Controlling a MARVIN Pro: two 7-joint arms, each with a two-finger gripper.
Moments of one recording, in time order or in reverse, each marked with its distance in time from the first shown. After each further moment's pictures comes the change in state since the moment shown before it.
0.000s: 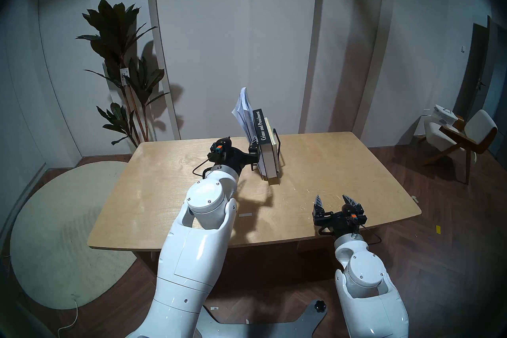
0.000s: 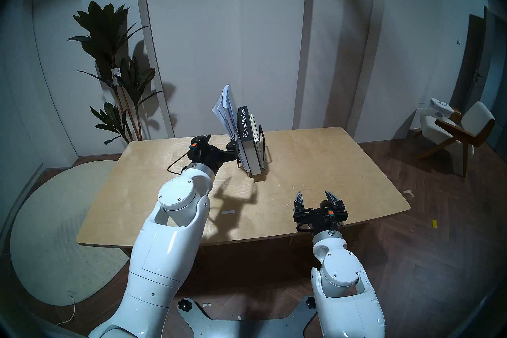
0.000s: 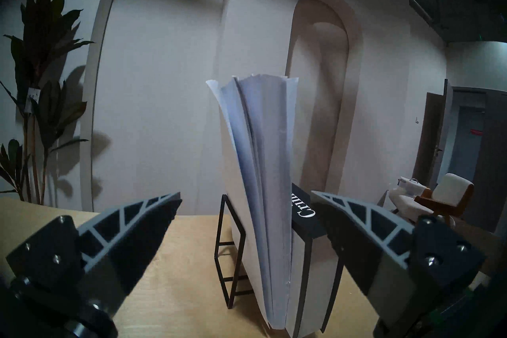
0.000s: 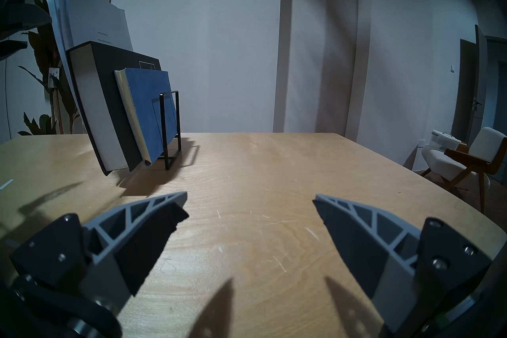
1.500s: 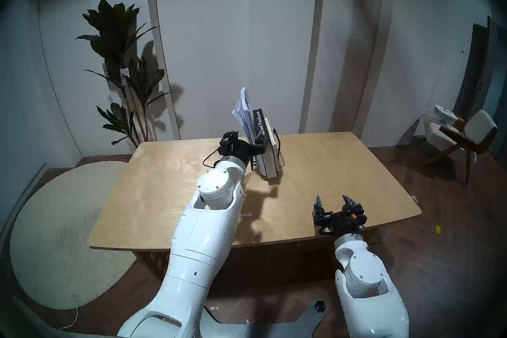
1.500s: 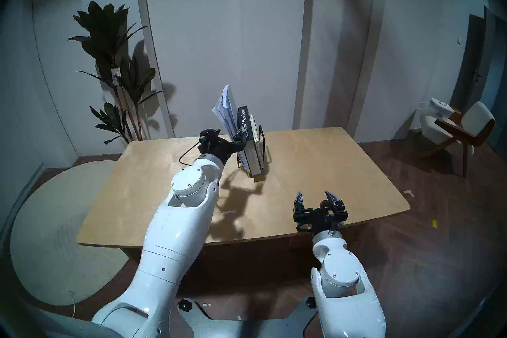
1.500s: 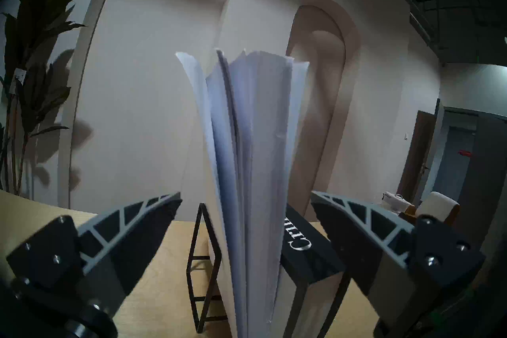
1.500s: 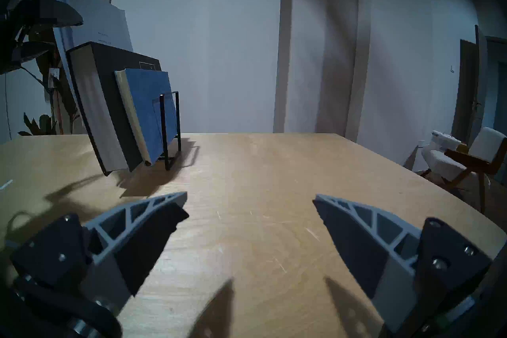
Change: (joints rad) left arm -0.149 -0.037 -0.012 0.205 -0.090 -0.064 -0.045; right arm 0.000 0.010 -0.008 0.000 0.008 -0.001 -0.010
